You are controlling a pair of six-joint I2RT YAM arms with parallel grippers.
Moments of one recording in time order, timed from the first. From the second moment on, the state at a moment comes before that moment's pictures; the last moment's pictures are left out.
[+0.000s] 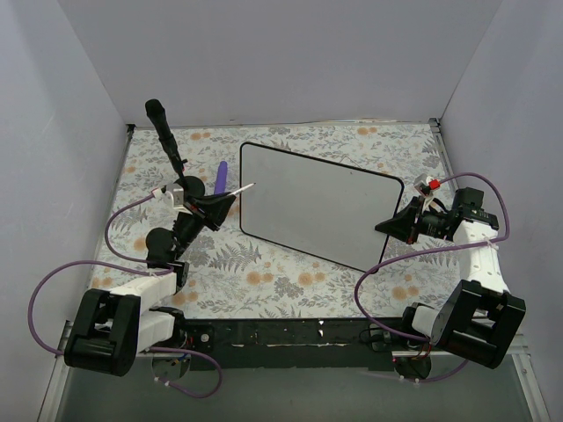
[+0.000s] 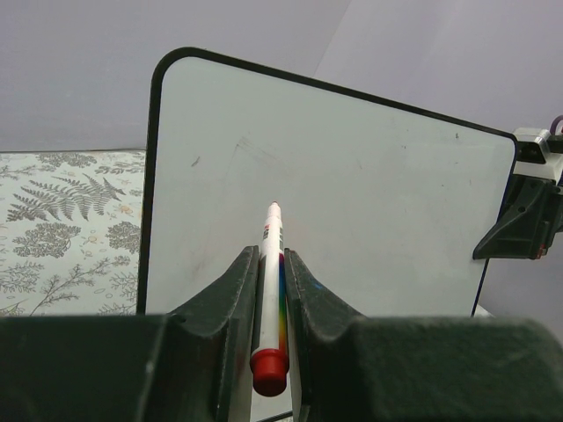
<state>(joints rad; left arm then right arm) -0.18 1.14 0.22 1.31 0.49 -0.62 -0.33 1.18 0.82 -0.90 -1.38 -0.88</state>
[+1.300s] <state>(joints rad) -0.18 1.26 0.26 1.31 0.52 -0.61 -0.32 1.20 0.82 -0.91 -1.37 -0.89</state>
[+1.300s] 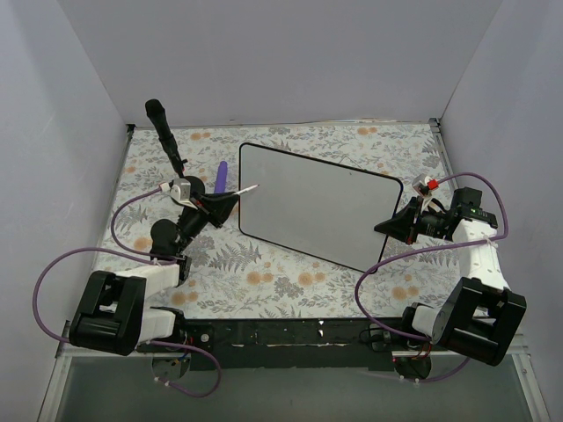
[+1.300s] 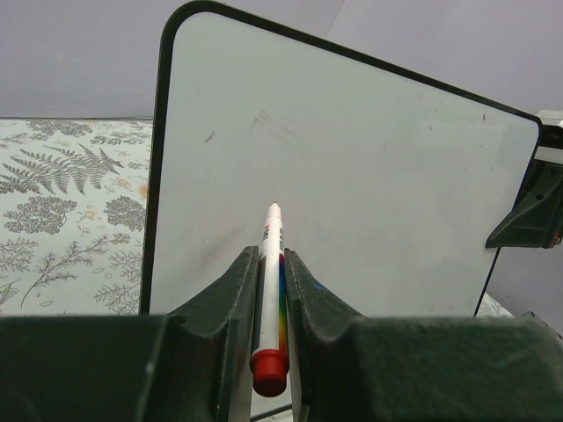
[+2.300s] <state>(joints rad) -0.18 1.29 0.27 1.33 0.54 -0.62 -0.31 1.20 0.82 -0.91 -1.37 -0.89</state>
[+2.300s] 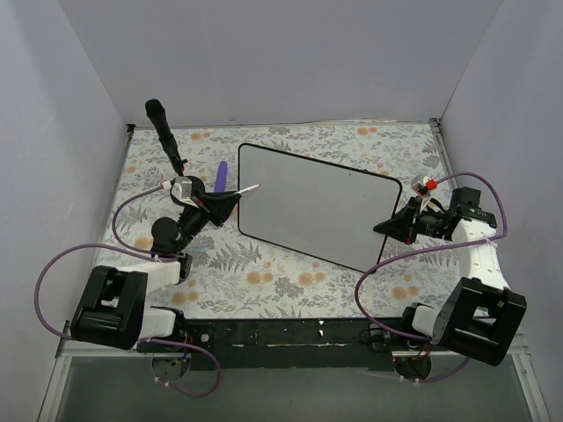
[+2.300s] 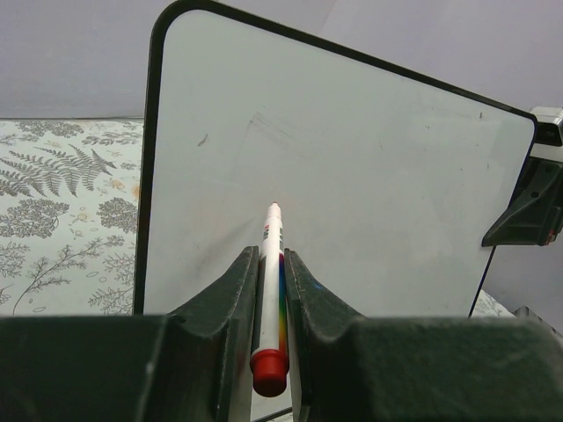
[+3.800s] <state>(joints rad) -0.18 1.34 0.24 1.33 0.53 -0.60 -0.30 1.20 0.82 -0.92 -1.36 -0.90</state>
